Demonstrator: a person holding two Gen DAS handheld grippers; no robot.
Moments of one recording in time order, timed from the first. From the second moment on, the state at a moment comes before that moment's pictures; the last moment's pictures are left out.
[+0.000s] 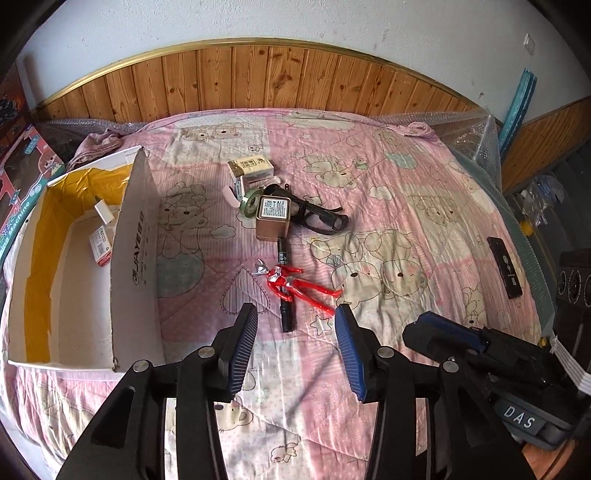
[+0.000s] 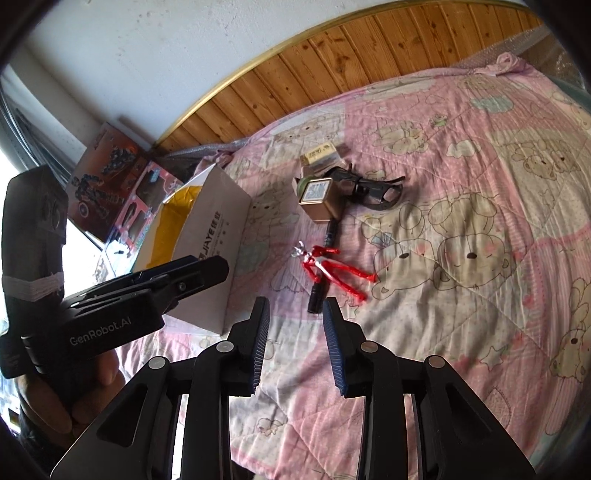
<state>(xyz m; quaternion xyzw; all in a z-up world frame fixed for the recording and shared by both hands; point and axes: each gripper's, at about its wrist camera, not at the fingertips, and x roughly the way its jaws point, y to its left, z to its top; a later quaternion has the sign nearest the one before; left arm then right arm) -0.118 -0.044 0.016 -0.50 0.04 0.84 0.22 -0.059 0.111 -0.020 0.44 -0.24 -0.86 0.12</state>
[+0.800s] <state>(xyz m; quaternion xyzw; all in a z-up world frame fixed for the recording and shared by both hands) -0.281 0.015 -0.096 -0.55 0.07 0.81 0.21 -0.161 0.068 -0.095 0.50 -0.02 -0.85 0.15</state>
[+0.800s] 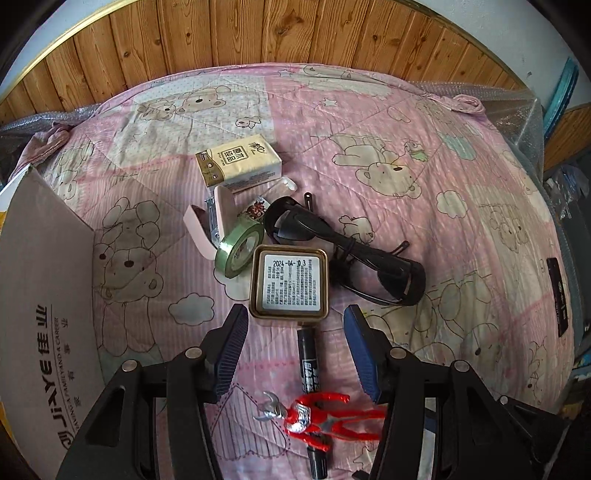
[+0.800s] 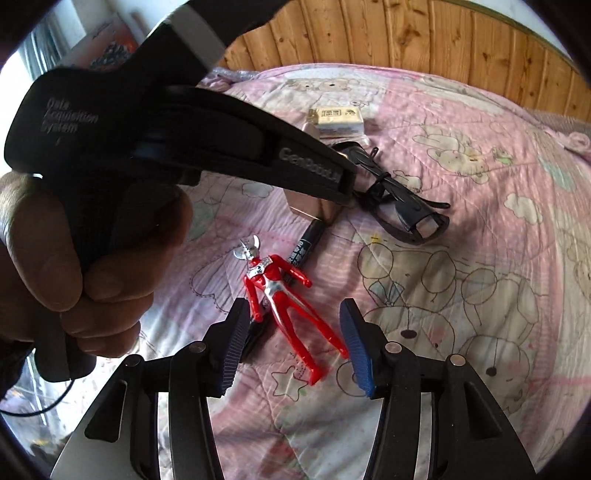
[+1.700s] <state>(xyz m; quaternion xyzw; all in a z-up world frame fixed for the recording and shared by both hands) -0.299 -0.001 -0.105 -0.54 0.05 0.82 0.20 -0.177 0.108 -0.122 0.52 -0.22 -0.80 0.20</state>
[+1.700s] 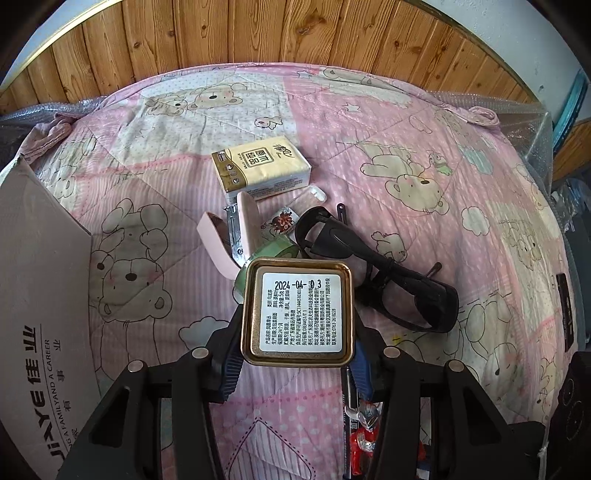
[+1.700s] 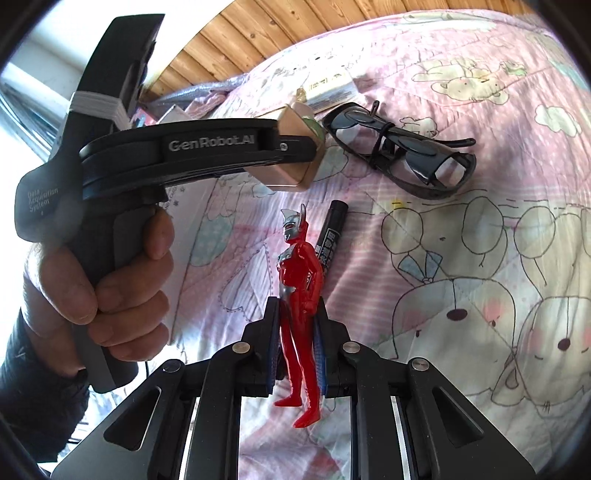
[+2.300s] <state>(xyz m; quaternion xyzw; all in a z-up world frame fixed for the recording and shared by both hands) -0.238 -0.037 -0.024 -0.48 0.03 0.85 0.20 -0.125 0.095 -0.073 0.49 -0.24 -0.82 0.17</state>
